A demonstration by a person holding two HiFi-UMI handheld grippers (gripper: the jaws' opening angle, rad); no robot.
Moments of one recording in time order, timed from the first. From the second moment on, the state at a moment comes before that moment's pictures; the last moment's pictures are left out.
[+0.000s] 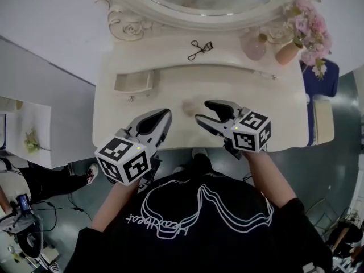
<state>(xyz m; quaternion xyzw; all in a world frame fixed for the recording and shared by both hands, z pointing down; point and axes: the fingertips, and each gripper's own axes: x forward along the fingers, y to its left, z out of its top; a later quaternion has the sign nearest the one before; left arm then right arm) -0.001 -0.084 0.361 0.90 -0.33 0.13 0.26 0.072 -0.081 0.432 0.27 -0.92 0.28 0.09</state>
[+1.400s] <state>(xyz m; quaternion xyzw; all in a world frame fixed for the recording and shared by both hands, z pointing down) -0.038 -0.105 0.397 0.85 -0.42 0.12 0.29 0.036 -0.111 0.544 0.19 -0.91 0.15 0.34</state>
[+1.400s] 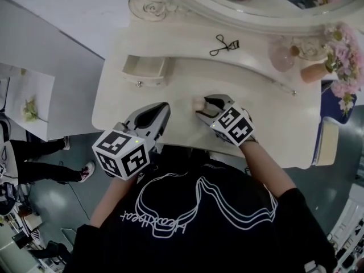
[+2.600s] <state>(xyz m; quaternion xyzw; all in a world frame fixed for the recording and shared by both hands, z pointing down) -0.139 -0.179 0.380 0.88 -0.36 0.11 0.29 -0.081 -0.198 0.442 0.26 -0.92 0.14 0.25</state>
